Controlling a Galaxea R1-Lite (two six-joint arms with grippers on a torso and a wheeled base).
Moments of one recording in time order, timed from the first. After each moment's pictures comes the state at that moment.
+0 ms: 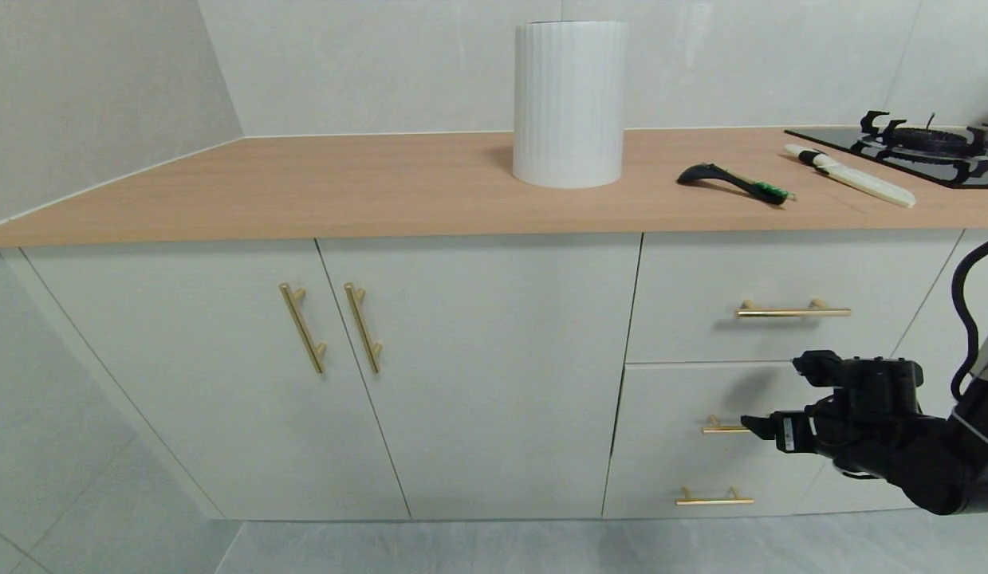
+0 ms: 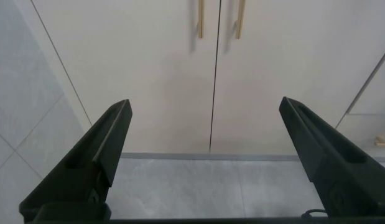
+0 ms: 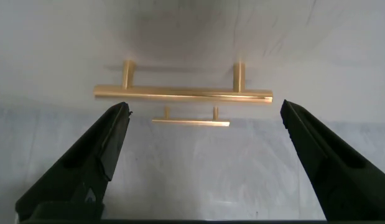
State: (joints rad) left arm 0.00 0.00 0.00 0.00 0.02 -0.01; right arm -0.03 2.19 -0.60 -1.01 0.05 -0.04
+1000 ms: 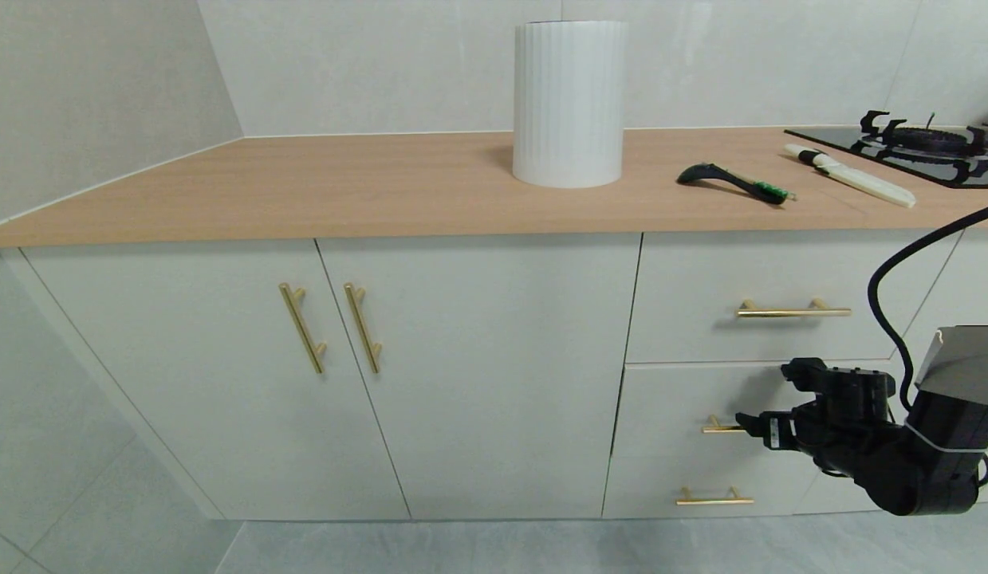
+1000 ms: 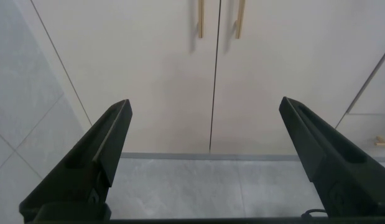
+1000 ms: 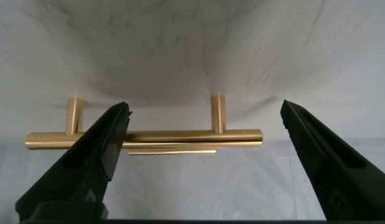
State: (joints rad) left arm 0.00 0.00 0.00 0.00 0.02 -0.01; right arm -0.04 2.38 -0.70 -1.15 -0.01 -0.03
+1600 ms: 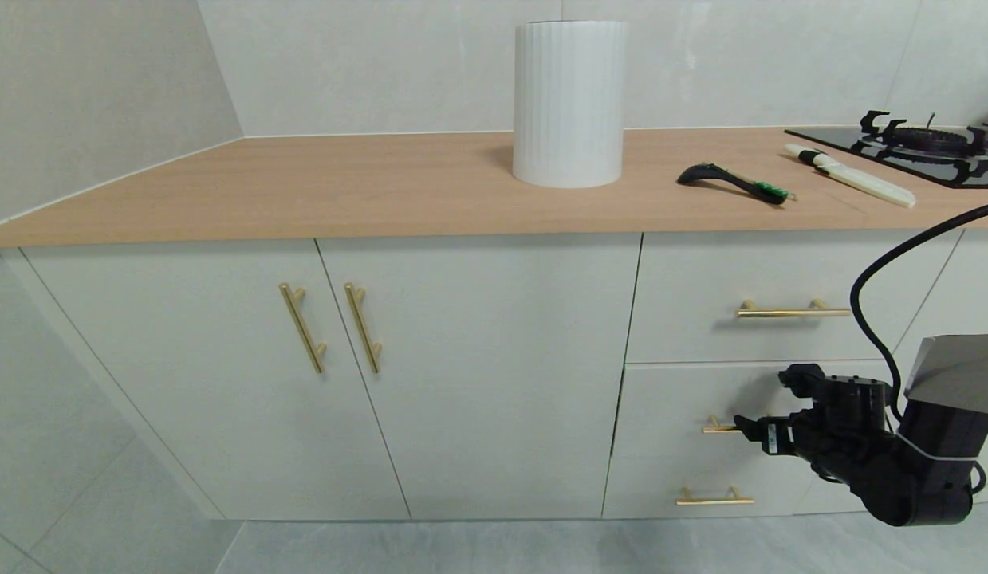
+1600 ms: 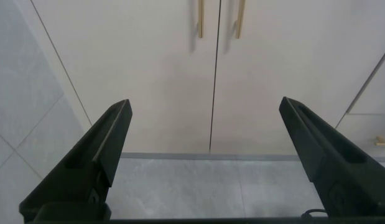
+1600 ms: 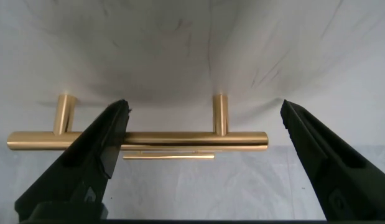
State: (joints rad) left arm 0.00 0.00 0.00 0.00 0.02 -0.01; right arm -0.04 2.42 -0.68 -1.23 -0.01 -0.06
